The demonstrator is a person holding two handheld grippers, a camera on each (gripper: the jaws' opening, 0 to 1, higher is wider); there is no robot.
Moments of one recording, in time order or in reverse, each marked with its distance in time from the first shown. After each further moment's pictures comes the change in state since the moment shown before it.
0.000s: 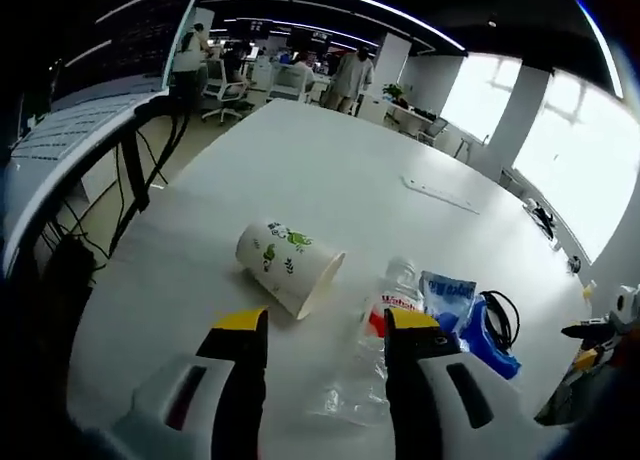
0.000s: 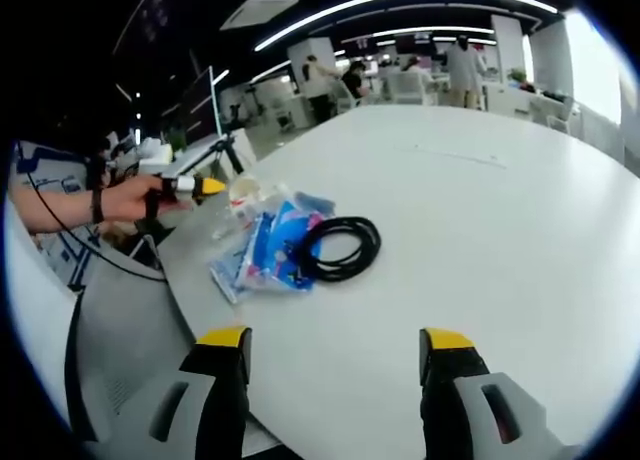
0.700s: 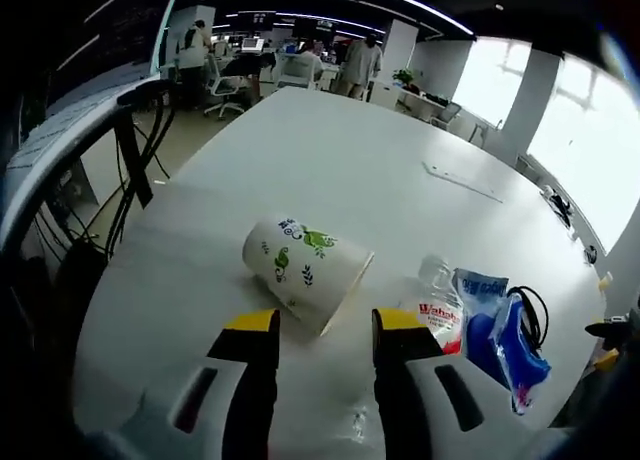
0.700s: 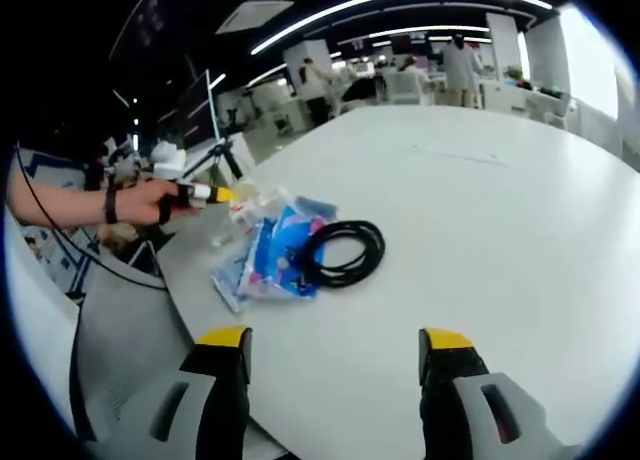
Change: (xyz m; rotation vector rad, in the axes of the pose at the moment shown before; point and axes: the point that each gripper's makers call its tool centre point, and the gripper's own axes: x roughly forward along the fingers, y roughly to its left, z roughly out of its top) left arm 0.026 0.016 -0.003 0.033 0.049 0.078; right arm 0.006 0.003 0.005 0.021 -0.010 -0.004
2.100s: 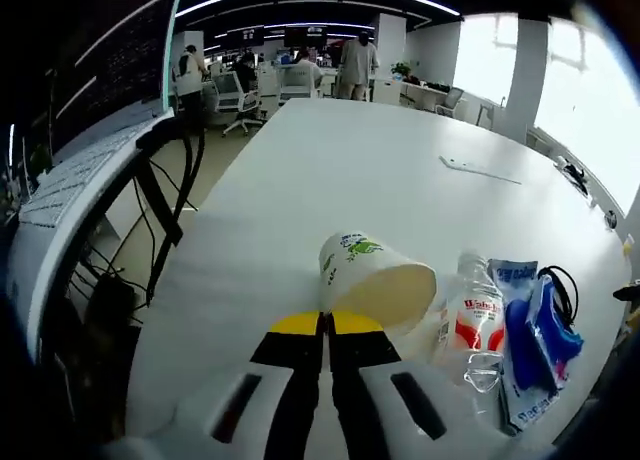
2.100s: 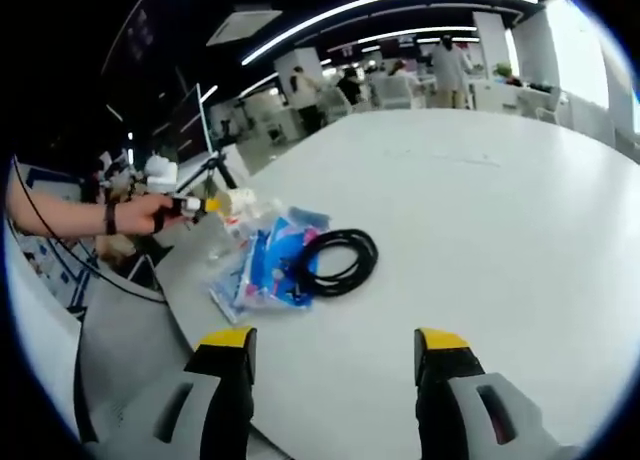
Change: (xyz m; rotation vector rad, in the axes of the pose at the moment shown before) left arm -0.011 0.035 0.019 0.143 -0.025 0.084; right arm -0.001 -0.007 0.005 0.043 -0.029 -0.009
